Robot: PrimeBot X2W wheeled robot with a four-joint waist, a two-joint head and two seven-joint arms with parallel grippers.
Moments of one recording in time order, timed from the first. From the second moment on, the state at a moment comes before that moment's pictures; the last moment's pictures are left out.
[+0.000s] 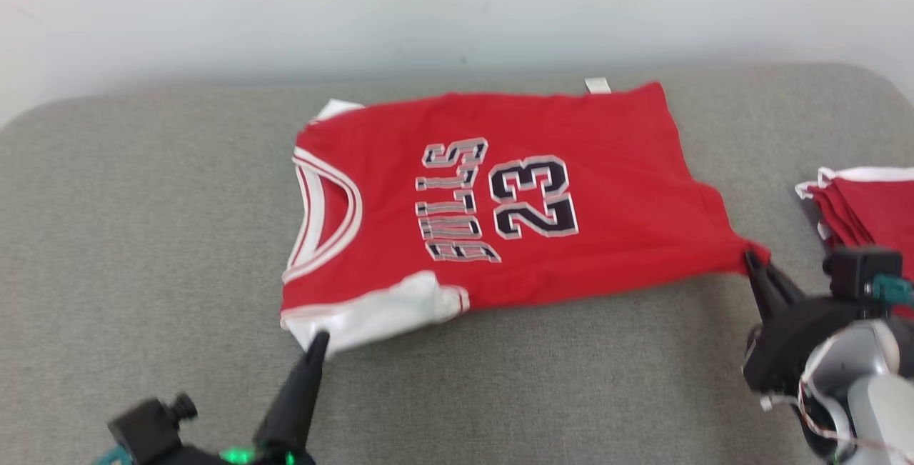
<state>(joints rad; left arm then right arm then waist) -0.10 0.40 -0.48 -0.08 -1.28 -0.13 -0.21 -0.29 -0.27 0.02 0.29 0.34 0.13 0.22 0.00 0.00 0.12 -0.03</state>
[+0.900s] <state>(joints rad) 0.14 0.53 -0.60 0.00 -1.47 -0.12 -0.05 0.03 -0.19 -0.10 0.25 0.27 0.13 0.38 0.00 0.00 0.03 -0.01</state>
